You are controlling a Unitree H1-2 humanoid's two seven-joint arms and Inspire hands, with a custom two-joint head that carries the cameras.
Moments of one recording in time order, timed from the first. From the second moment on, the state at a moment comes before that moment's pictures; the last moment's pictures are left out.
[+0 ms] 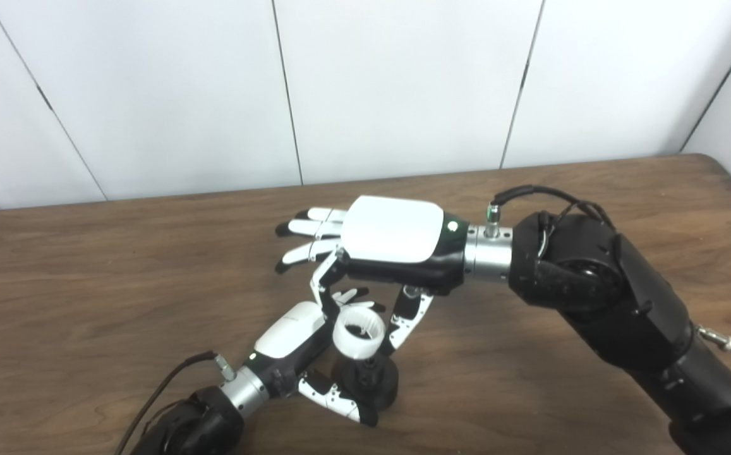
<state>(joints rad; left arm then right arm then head) -0.25 0.31 -0.44 0.13 0.53 -0.36 -0.21 -0.63 -0.42 0.45 -0.39 -0.49 -0.22 0.72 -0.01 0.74</state>
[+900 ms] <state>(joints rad) -0.24 0.31 -0.44 0.04 0.52 -0.29 -0.29 -0.54 -0.44 0.44 -0.37 -0.49 -0.27 0.74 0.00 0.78</state>
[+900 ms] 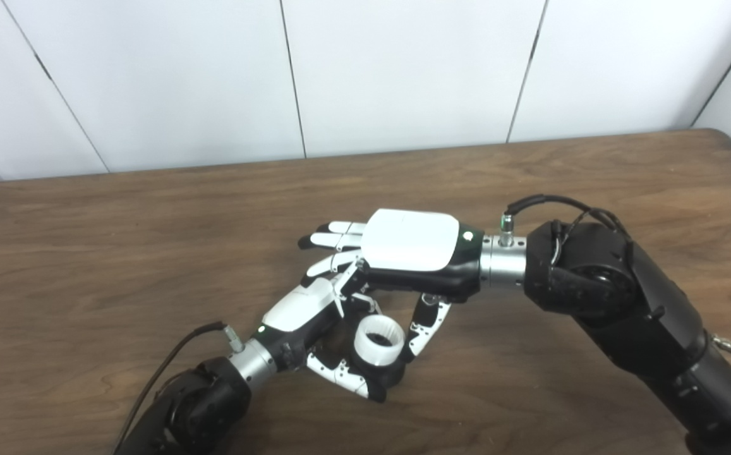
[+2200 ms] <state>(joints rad) -0.23 0.31 -0.43 0.00 0.52 -0.28 -0.35 -0.53 -0.44 0.44 -0.28 -0.51 -0.30 0.74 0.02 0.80</state>
